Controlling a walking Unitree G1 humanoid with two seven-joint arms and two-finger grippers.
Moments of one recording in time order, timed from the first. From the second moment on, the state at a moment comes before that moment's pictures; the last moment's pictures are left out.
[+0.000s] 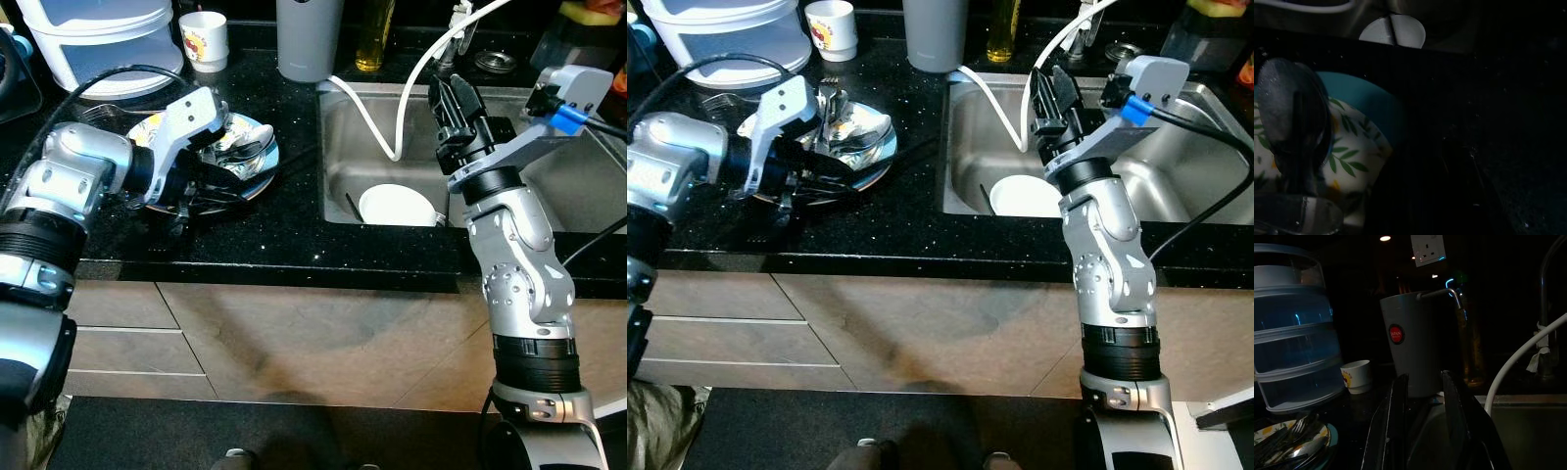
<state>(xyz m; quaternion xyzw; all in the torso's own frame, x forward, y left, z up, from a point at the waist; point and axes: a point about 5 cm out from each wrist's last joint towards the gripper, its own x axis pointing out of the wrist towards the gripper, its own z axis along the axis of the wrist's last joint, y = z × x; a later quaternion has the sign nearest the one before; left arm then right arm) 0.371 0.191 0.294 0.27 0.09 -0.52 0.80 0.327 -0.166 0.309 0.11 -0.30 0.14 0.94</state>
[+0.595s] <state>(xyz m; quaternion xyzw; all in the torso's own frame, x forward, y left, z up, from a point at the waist) 0.371 0.191 0.392 0.16 -0.13 -0.42 0.88 0.327 -0.165 0.310 0.12 -0.31 0.15 0.93</state>
